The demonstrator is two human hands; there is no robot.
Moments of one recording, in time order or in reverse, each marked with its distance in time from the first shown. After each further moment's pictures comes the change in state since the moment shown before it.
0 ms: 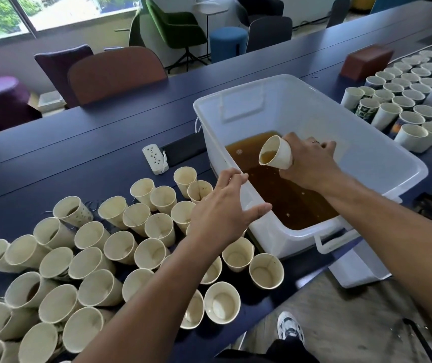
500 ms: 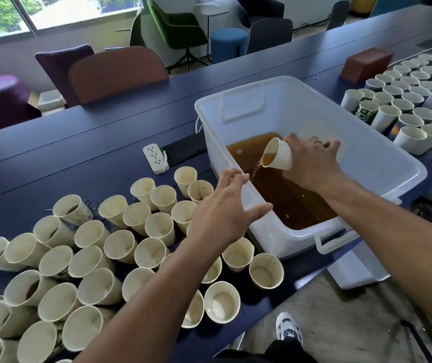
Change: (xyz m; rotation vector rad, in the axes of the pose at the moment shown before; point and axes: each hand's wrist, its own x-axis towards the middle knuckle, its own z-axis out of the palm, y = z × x) left_hand 0.001 -0.002 0.002 -0.034 -0.020 -0.008; right_hand 0.001 0.003 0.005 -0.167 0.037 -0.012
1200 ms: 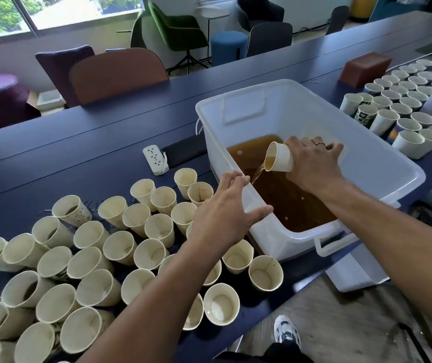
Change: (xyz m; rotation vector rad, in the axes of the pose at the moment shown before) left_hand 0.001 -0.002 0.004 -0.004 0.016 0.002; right_hand -0.003 -0.003 -0.004 -0.032 0.046 0.006
